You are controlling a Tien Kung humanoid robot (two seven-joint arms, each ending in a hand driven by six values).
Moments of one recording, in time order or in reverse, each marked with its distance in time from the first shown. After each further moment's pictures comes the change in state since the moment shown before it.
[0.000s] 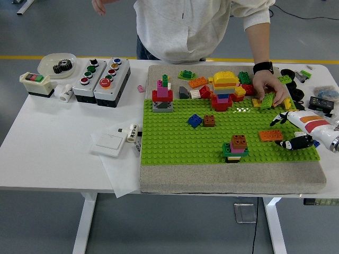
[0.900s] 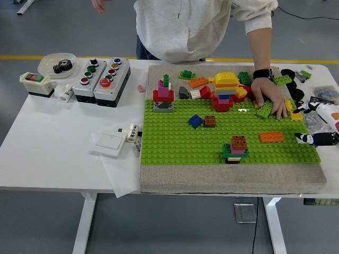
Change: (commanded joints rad) left arm 0.005 -0.003 0.001 0.001 -0.006 0.004 -0.002; right arm -0.141 -0.103 0.152 0.114 -0.042 -0.139 0.064
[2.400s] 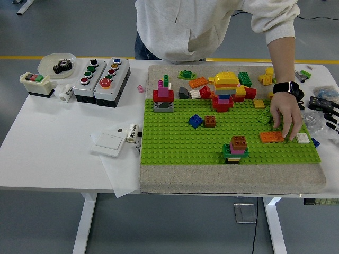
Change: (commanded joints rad) left arm 0.006 -0.005 -0.005 0.000 0.002 0.003 0.000; right arm -0.236 0.061 0.276 0.126 1.272 0.183 -0.187
